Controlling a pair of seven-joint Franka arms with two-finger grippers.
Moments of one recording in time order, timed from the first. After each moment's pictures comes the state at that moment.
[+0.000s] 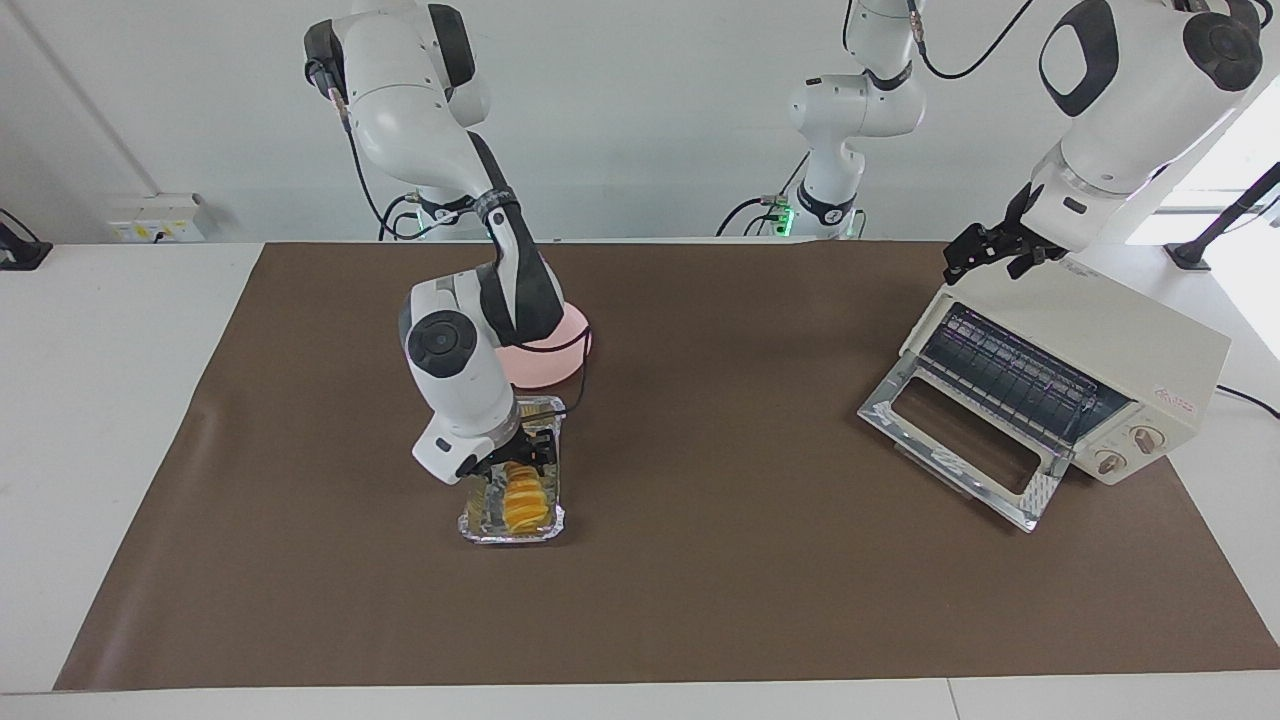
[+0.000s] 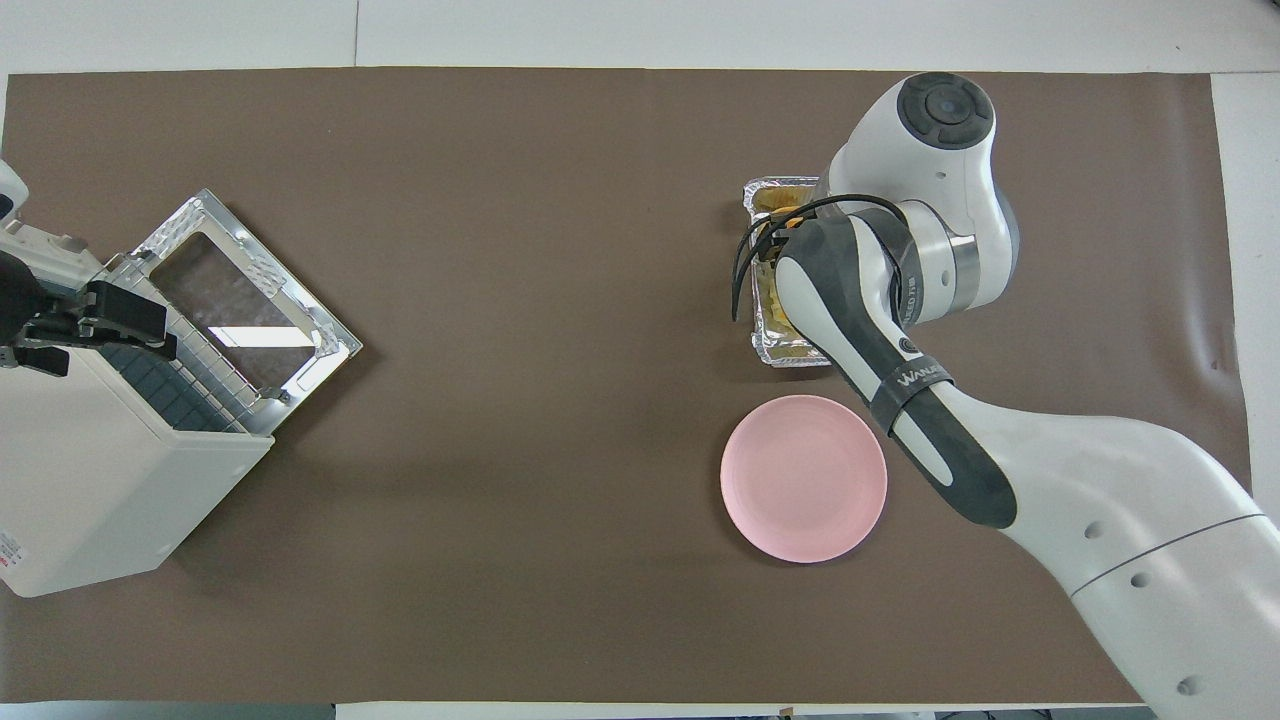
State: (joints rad) left arm -0.10 0.00 0.07 -1.64 -0.05 1.48 -0.08; right arm 0.24 0.56 0.03 -1.48 0.05 2.02 0.15
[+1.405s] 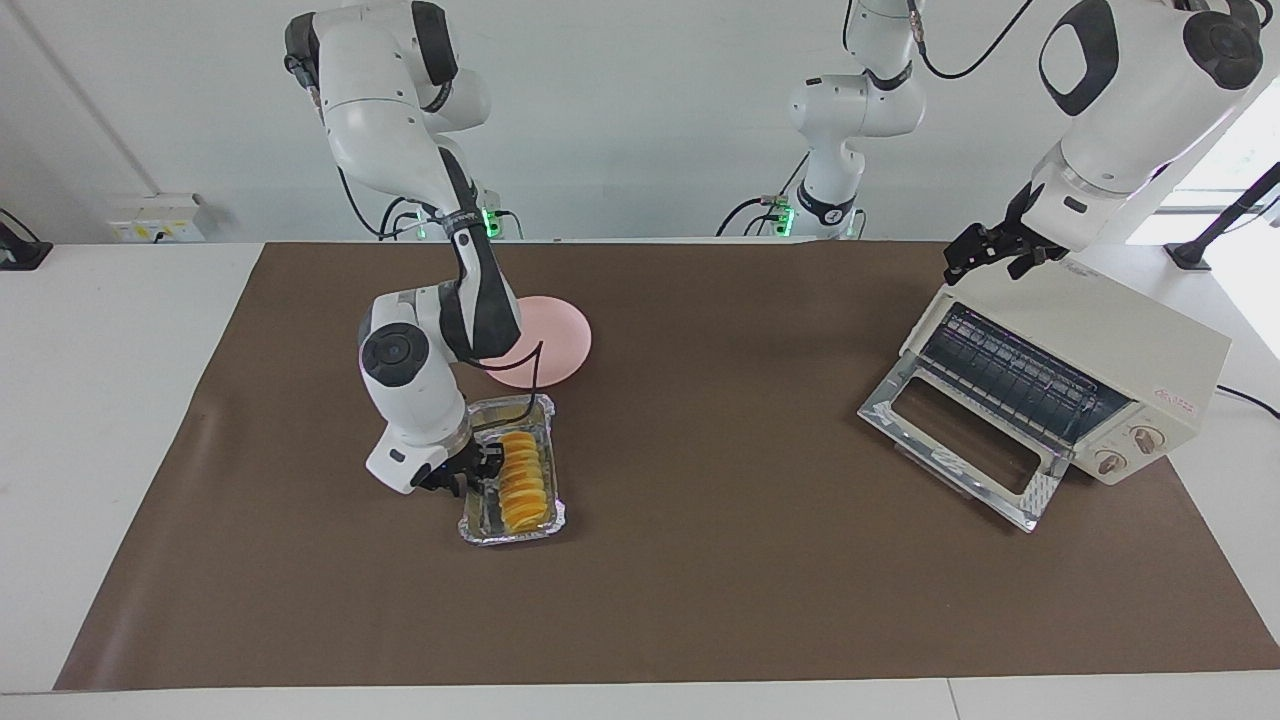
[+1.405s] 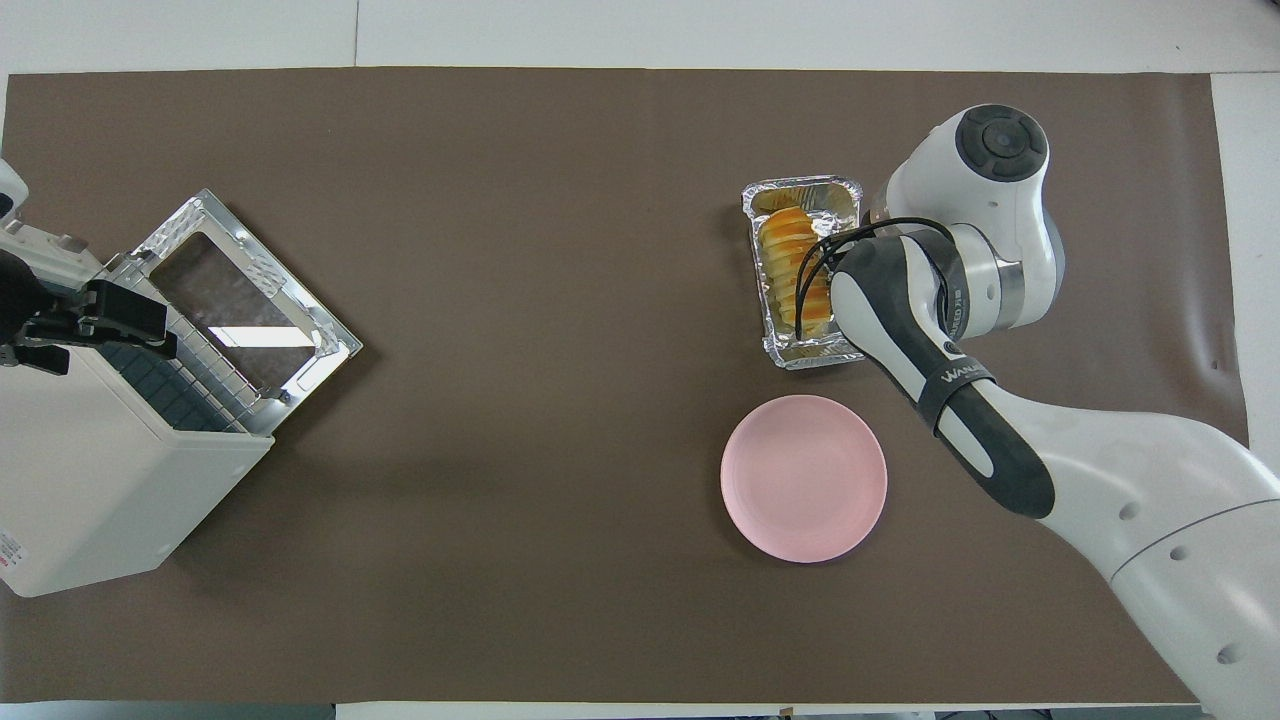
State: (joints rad) left arm -0.10 0.00 0.07 -1.64 -0.05 1.49 -0.08; right arm 0.15 0.54 0.03 -1.65 -0.02 2.19 0.01
